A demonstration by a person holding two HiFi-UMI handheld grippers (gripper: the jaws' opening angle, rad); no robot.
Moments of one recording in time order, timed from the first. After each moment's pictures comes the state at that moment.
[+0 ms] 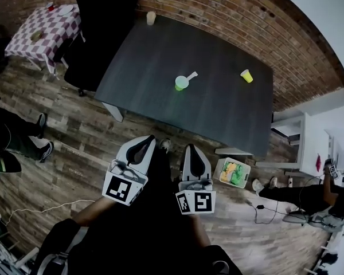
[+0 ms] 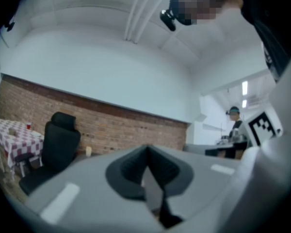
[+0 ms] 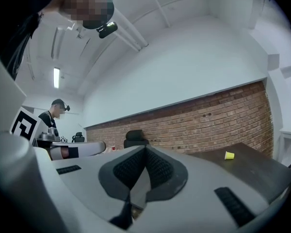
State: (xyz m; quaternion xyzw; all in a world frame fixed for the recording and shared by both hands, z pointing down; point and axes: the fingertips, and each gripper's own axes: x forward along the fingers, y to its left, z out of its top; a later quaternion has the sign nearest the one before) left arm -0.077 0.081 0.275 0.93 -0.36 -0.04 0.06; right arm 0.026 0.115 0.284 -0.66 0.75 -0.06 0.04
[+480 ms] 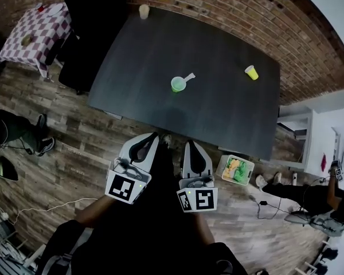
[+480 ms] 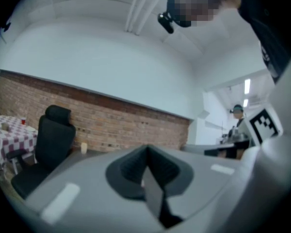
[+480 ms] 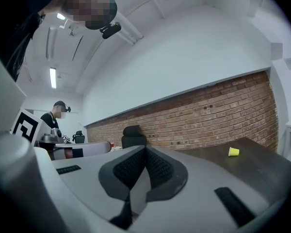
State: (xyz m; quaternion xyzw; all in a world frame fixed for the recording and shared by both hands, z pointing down) left arm -0.022 0.012 0.303 0.93 -0.36 -0.02 0.07; right arm 0.066 0.042 0.310 -0.65 0.76 -0.09 0.03
